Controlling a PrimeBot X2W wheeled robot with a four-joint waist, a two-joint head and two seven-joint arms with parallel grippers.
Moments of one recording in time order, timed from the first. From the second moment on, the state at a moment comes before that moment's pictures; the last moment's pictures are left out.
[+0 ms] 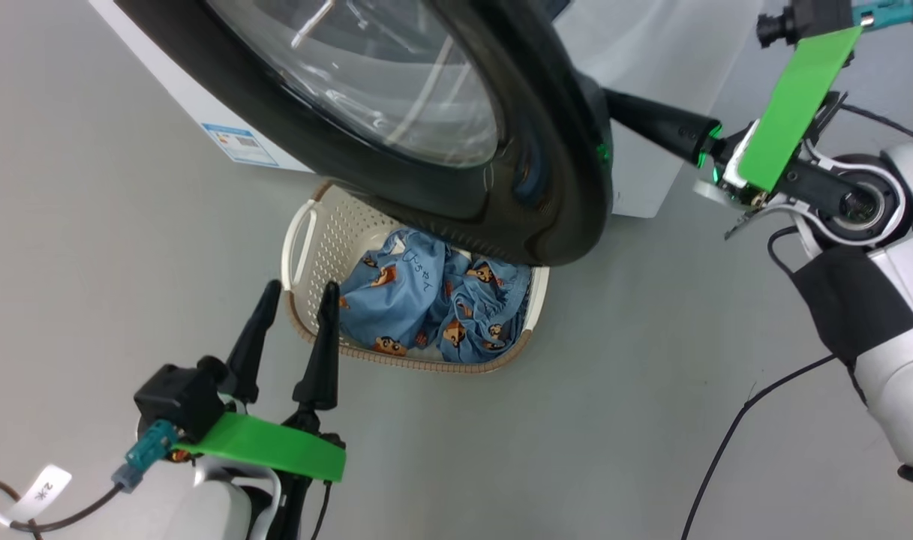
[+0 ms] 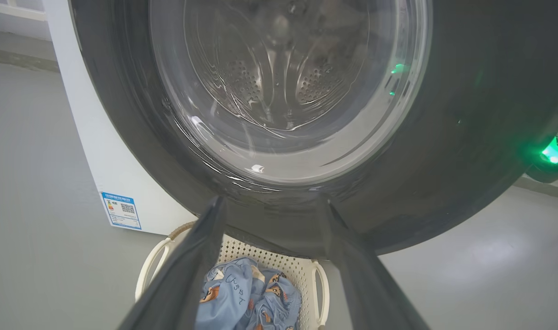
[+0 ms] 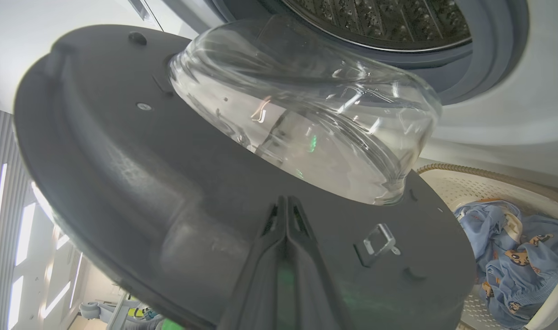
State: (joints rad) left arm -0.26 0.03 -0.25 0.15 -0.43 -0.13 -0.26; right arm -0.94 -0.34 0.44 0.47 1.58 0.13 0.66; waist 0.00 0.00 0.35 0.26
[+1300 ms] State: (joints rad) left arm -0.14 0.04 -0.22 0.16 -0.40 -0.13 -0.26; right arm -0.70 -0.25 0.53 0.35 1.59 0.13 0.73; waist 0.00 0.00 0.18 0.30
